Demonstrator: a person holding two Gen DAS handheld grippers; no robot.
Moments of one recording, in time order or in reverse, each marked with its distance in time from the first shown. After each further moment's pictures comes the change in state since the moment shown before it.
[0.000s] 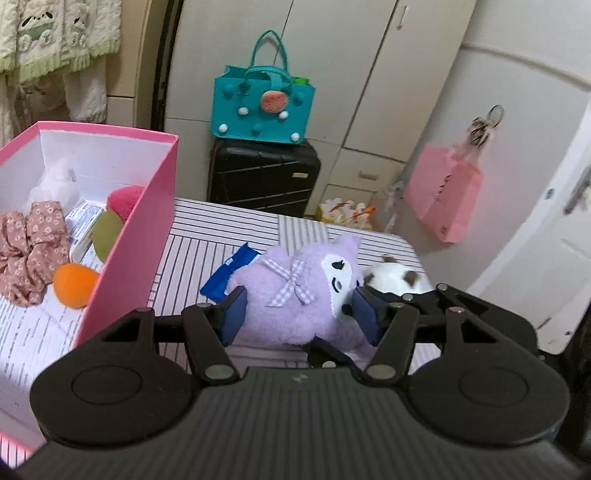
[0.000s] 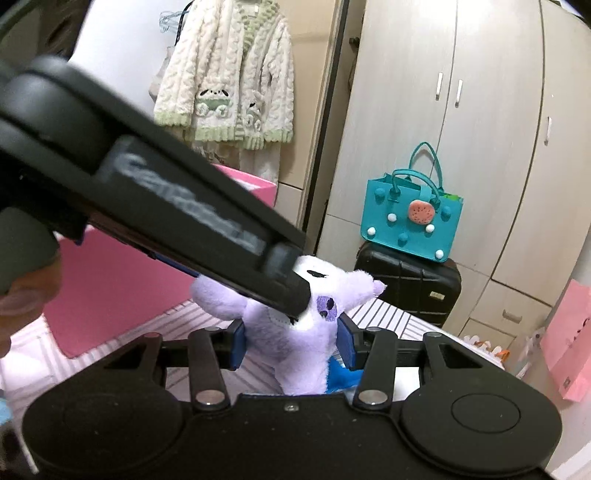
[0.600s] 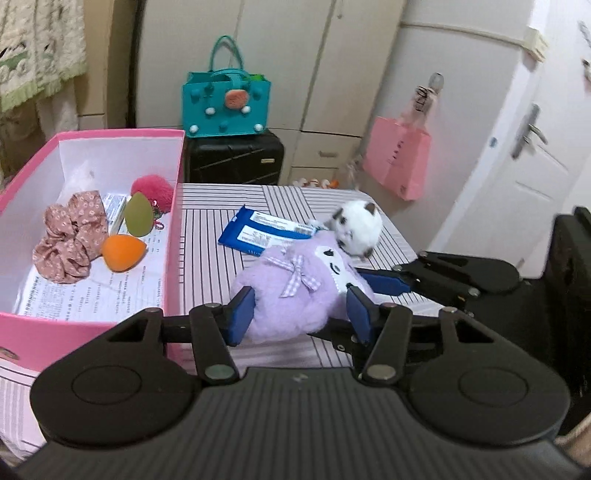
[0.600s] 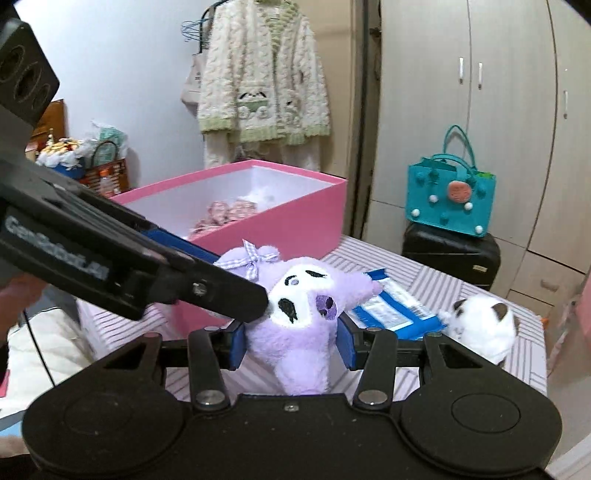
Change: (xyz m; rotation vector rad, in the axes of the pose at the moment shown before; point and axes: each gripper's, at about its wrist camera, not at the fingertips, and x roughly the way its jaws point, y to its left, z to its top) left arm -0.098 0.028 -0.044 0.168 0.035 -0.109; right arm -0.058 0.052 -0.003 0.073 0.038 0.142
